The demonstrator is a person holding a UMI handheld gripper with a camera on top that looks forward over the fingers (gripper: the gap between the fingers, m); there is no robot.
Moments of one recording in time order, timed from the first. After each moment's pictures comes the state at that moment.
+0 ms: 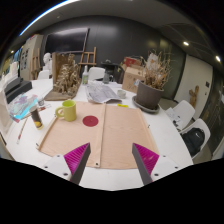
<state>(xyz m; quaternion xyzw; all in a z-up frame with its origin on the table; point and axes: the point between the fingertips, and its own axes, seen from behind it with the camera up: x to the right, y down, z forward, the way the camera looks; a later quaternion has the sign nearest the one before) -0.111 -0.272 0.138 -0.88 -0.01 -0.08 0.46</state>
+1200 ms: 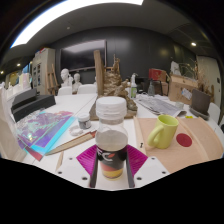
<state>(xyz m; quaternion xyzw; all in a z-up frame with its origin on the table) -0.503 -0.075 0.052 -0.84 -0.03 0.04 0.55</state>
